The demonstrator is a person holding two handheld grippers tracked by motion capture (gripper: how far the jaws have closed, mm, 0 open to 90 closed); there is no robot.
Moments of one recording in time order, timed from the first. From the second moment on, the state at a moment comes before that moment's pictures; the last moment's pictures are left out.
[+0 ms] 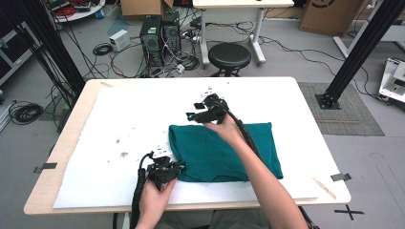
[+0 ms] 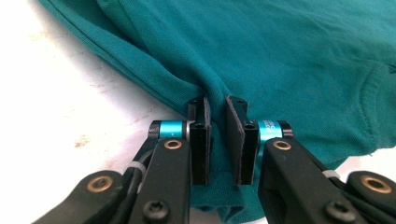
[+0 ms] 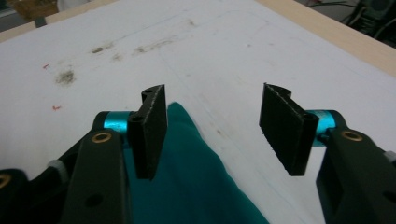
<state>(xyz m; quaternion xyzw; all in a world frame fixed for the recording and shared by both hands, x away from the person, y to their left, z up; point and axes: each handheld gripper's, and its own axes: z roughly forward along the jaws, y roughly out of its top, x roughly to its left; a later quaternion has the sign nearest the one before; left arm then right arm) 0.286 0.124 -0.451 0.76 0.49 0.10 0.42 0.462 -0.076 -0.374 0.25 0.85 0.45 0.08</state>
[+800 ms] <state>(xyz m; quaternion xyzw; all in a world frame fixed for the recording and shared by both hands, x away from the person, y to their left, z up) 0.286 0.124 -0.451 0.76 0.49 0.10 0.42 0.490 0.025 -0.418 0.22 0.92 0.31 0.03</state>
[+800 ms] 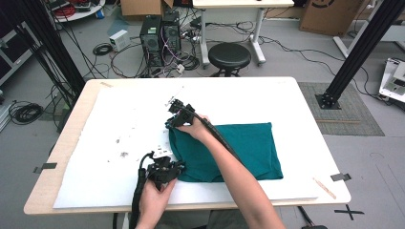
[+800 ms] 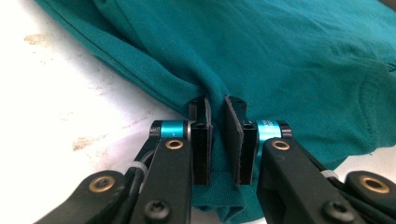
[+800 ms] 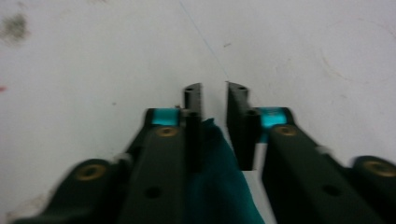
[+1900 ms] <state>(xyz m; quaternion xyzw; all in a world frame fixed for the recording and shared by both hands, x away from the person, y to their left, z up) 0.300 -0.009 -0.369 0.79 0.32 0.09 0.51 0.477 -0.171 -0.317 0.26 0.87 0.41 0.10</state>
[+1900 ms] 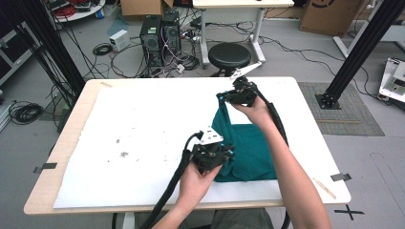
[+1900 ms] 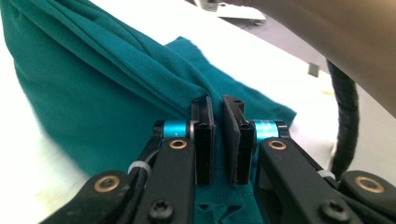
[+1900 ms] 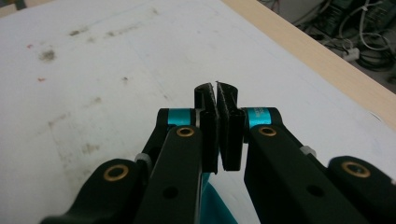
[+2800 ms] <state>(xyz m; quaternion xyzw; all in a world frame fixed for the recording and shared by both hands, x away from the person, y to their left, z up) 0.329 -0.125 -0.410 0.83 0.27 0.03 0.49 0.478 -0.282 -0.368 0.36 0.87 0.28 0.18</state>
